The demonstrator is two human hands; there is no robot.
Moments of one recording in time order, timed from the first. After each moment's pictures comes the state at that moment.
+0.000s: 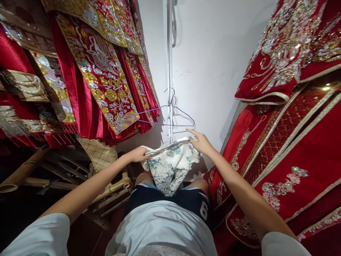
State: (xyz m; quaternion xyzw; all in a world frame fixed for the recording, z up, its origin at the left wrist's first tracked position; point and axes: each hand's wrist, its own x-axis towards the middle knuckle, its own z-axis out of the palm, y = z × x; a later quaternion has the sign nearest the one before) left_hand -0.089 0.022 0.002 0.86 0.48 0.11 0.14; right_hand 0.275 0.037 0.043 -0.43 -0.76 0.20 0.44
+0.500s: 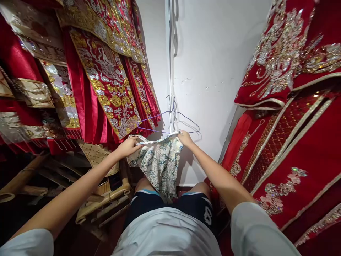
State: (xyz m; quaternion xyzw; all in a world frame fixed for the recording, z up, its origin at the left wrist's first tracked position) left_hand -0.136 0.023 0.061 0.82 0.52 0.23 0.00; right_hand 0.187 0.111 0.038 -0.49 -0.71 0.21 0.46
